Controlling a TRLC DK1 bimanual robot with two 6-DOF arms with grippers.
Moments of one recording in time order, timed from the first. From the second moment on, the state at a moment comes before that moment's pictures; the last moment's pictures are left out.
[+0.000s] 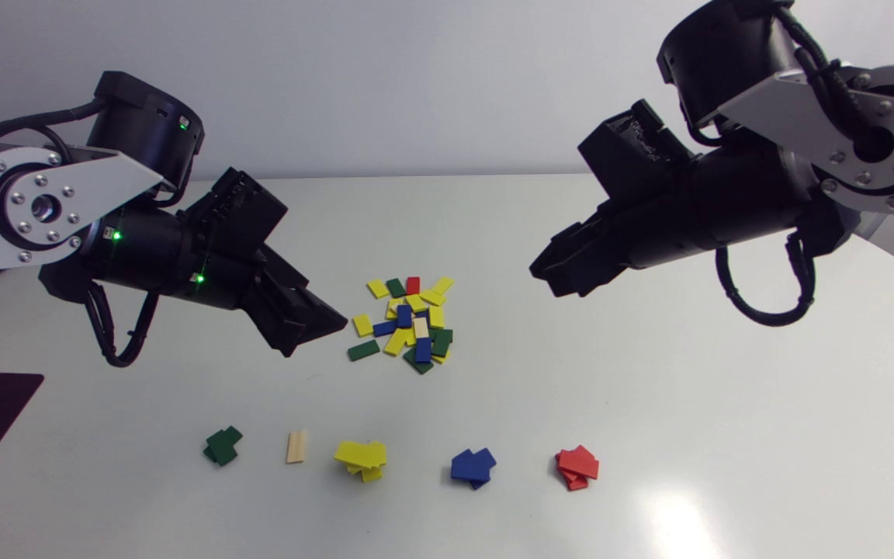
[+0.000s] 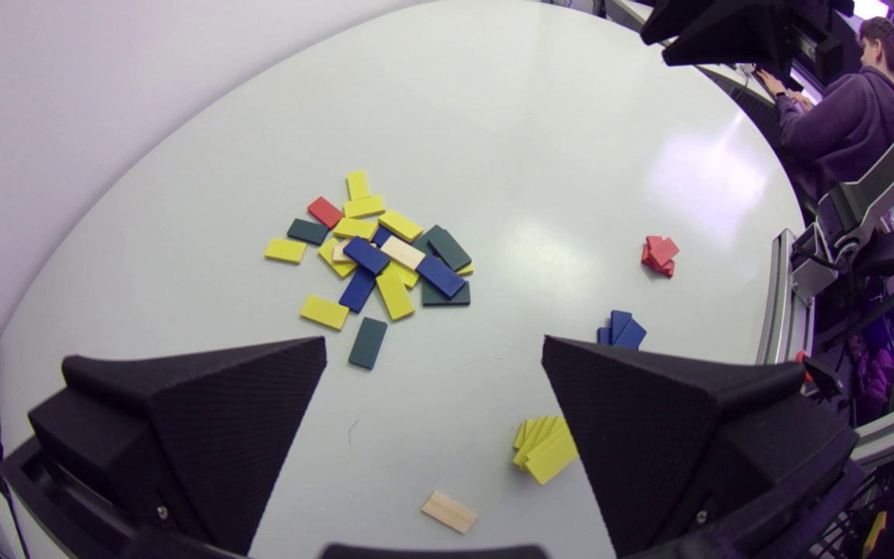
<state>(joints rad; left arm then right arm) -0.30 1.36 1.03 -0.58 0.34 0.45 0.45 1.32 1.17 -0.59 -0.23 -0.18</state>
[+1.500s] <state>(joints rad) -0.24 1.89 1.05 -0.33 0.36 0.77 0.45 1.35 1.11 -0.55 -0.25 -0.18</state>
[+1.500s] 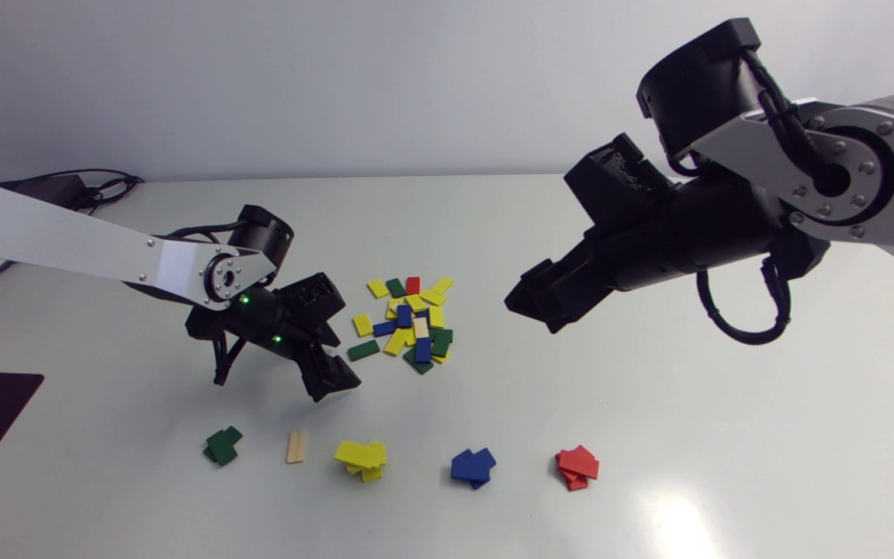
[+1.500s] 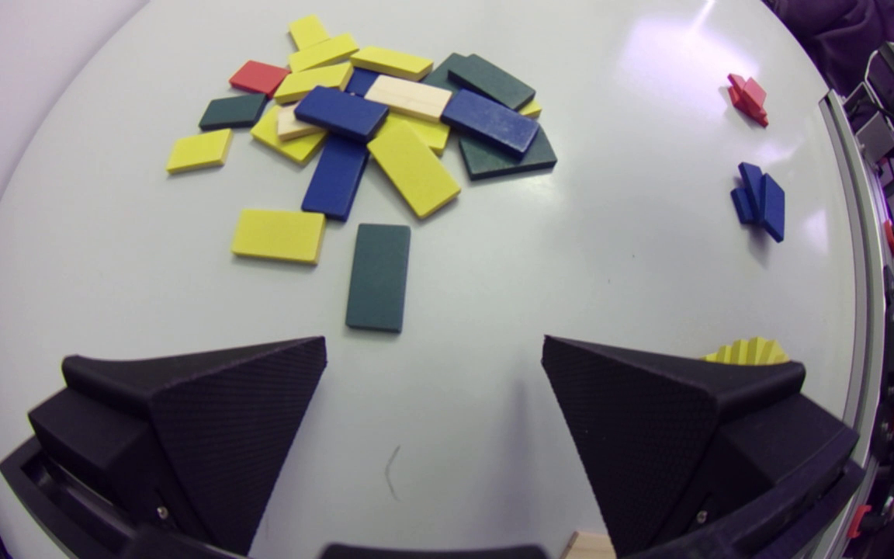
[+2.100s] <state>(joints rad) -0.25 1.99 1.15 -0.32 0.36 0.80 0.46 1.37 1.11 -0.54 -0.25 -0.18</state>
